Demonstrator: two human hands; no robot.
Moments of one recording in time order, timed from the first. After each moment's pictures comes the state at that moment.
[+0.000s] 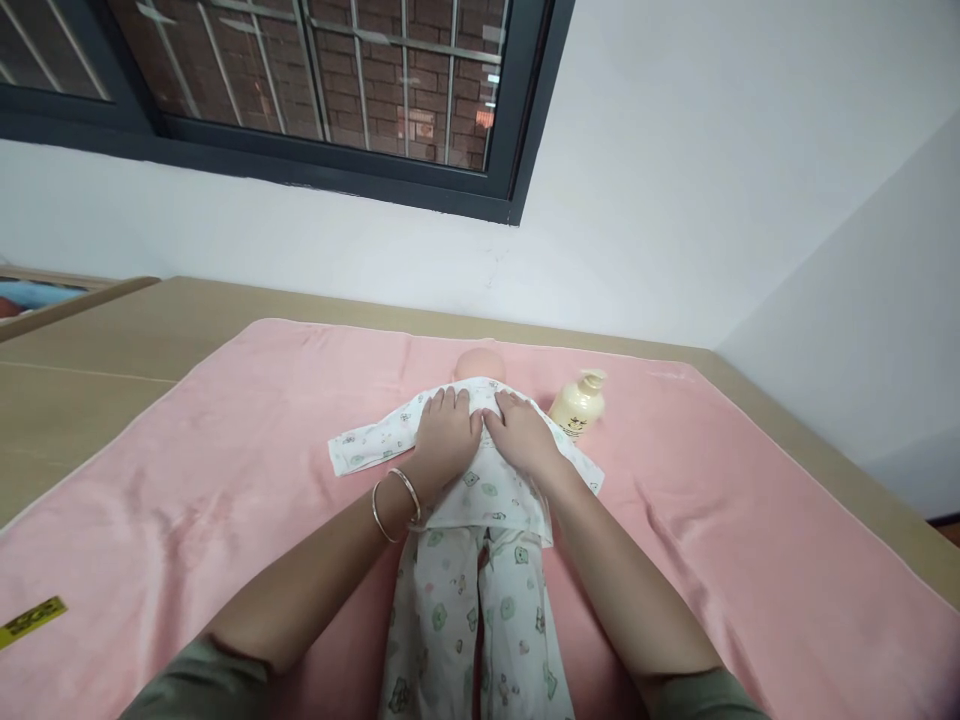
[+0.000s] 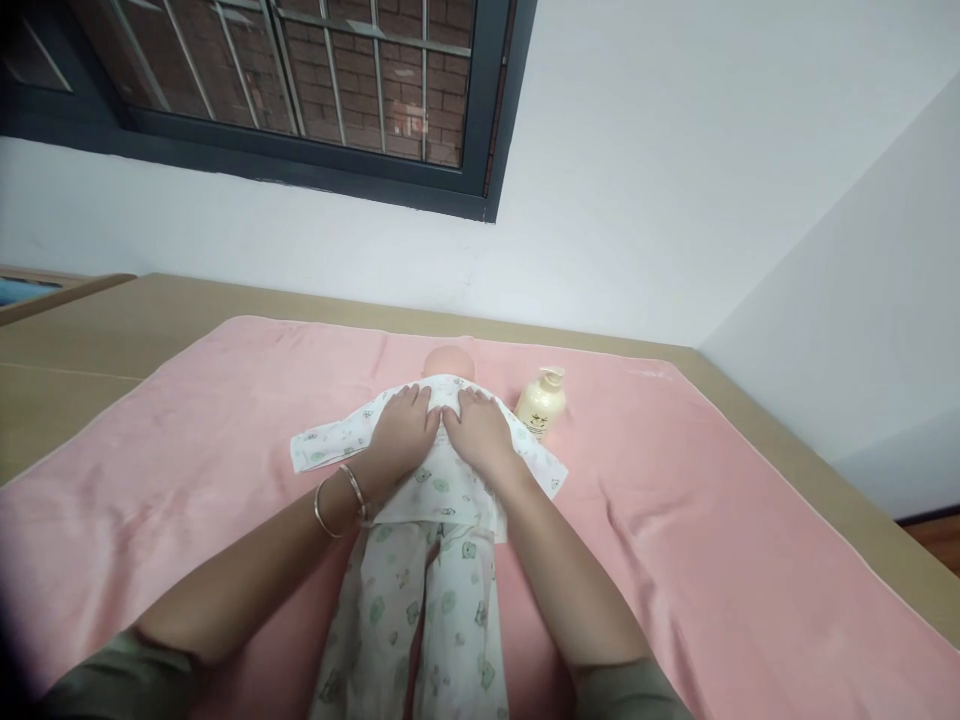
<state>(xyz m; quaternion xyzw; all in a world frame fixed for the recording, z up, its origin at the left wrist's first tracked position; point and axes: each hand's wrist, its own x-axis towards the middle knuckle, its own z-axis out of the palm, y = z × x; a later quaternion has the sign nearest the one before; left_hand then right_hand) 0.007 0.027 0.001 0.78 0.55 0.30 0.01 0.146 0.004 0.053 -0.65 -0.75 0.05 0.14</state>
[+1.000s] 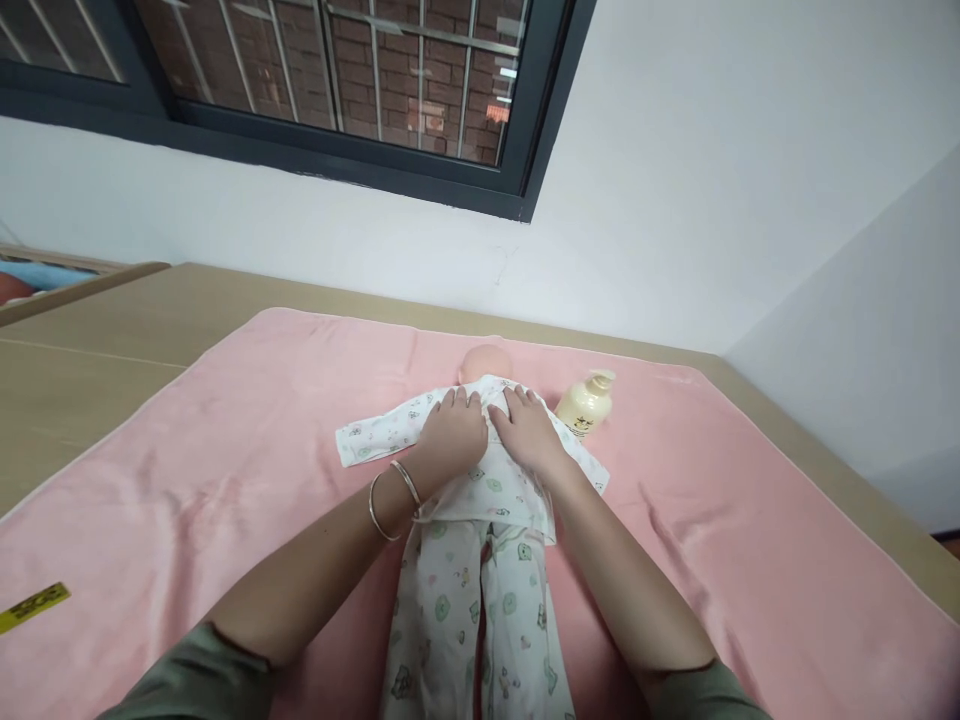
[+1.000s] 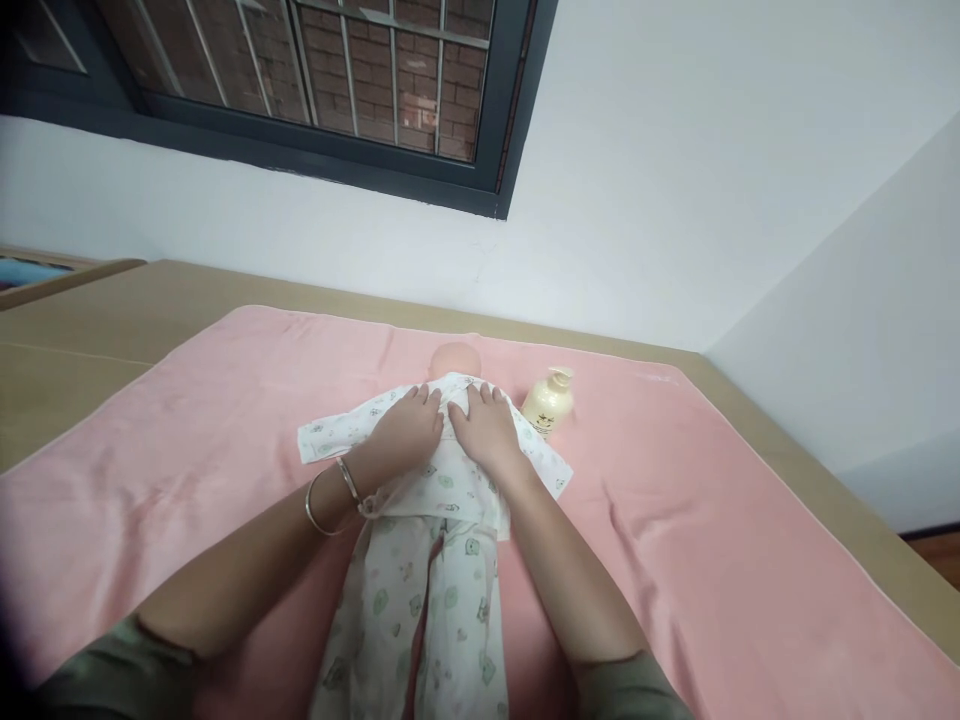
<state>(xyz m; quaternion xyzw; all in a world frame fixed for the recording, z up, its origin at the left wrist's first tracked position) -0.001 0.011 0.026 0.84 0.52 0.15 -0.03 0.149 0.010 0.038 -0.68 -0.72 0.10 0.13</state>
